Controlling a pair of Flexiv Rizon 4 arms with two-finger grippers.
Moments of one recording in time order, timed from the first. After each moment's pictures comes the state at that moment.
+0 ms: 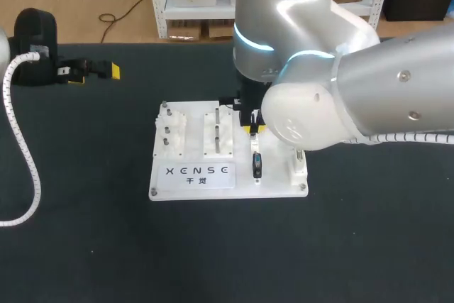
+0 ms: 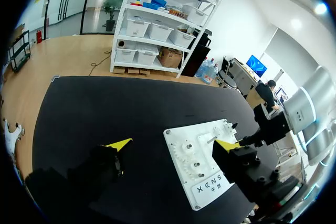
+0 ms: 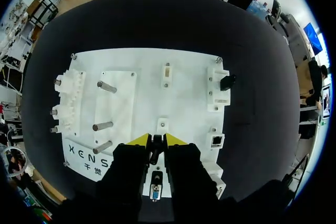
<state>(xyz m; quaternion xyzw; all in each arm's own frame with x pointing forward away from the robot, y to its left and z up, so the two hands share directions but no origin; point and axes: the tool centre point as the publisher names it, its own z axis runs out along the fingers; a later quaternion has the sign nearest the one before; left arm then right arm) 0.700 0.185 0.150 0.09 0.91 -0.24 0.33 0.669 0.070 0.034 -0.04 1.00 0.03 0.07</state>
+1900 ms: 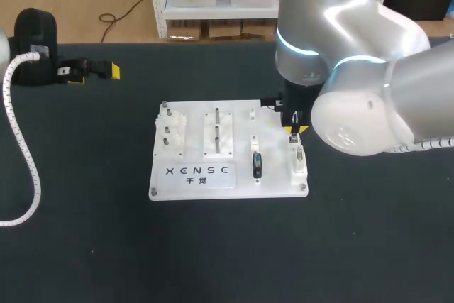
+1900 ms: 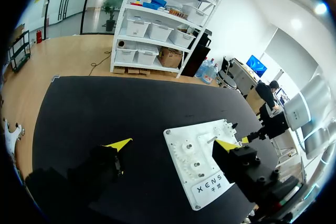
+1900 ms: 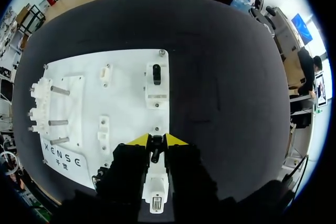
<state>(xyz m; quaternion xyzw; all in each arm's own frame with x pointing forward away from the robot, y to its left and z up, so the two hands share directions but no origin) 0.700 0.185 0.150 0.09 0.91 -0.24 0.33 0.669 -0.011 0.027 0.00 1.00 -0.01 0.08</state>
